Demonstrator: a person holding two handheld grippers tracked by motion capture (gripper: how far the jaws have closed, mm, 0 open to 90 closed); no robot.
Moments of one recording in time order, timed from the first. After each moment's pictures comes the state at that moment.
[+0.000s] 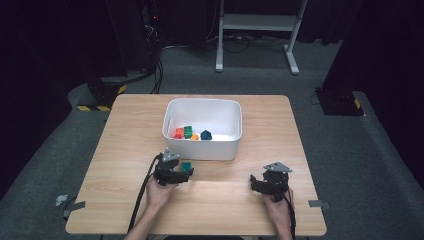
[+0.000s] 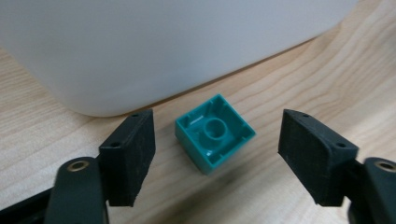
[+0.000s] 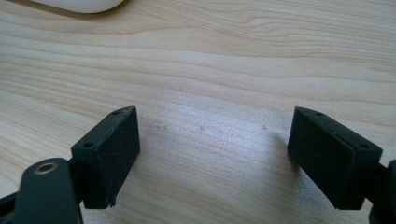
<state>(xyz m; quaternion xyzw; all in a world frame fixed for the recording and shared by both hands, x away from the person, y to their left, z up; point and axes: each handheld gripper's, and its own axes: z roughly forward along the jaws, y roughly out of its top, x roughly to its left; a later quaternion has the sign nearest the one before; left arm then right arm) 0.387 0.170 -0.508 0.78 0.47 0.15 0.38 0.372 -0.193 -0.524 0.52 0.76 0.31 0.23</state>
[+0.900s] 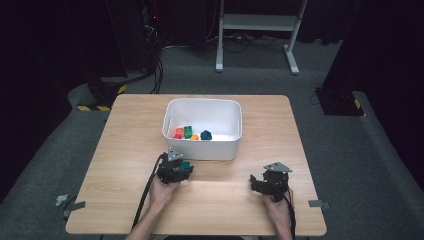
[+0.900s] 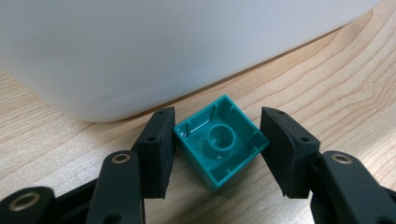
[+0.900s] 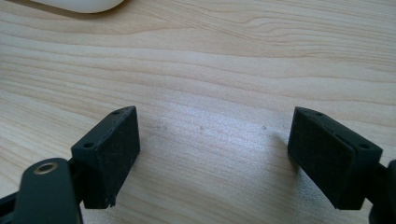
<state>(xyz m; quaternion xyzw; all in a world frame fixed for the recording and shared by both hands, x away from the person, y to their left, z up) 0.394 0.164 -0.517 0.79 0.47 0.17 0.36 0.372 -0.193 -0.524 0.52 0.76 0.31 0.23</state>
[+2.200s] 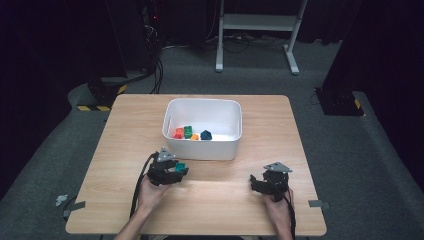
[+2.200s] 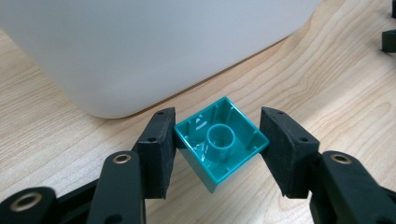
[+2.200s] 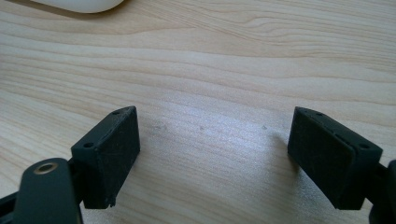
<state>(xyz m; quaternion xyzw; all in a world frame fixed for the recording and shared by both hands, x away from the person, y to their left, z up) 0.370 0.182 -0.476 0.81 0.44 0.15 0.37 0.372 -0.193 -0.524 0.52 0.76 0.31 0.23</state>
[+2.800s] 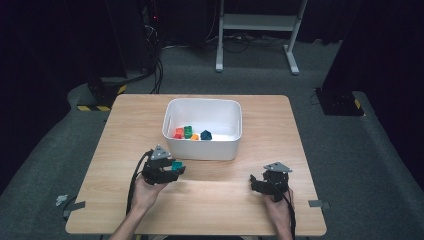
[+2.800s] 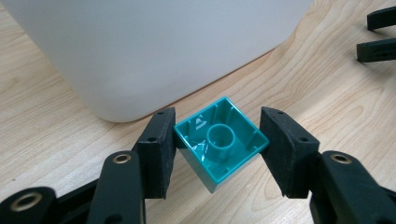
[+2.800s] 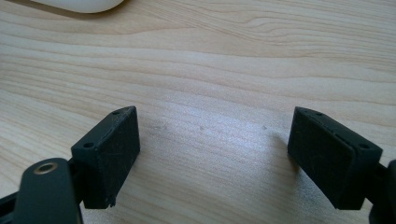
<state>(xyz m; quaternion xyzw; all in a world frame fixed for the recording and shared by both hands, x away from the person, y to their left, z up) 0.364 0.191 -0.453 0.81 0.43 0.14 0.38 0.372 -0.193 -0.524 0.52 0.76 0.31 0.23</state>
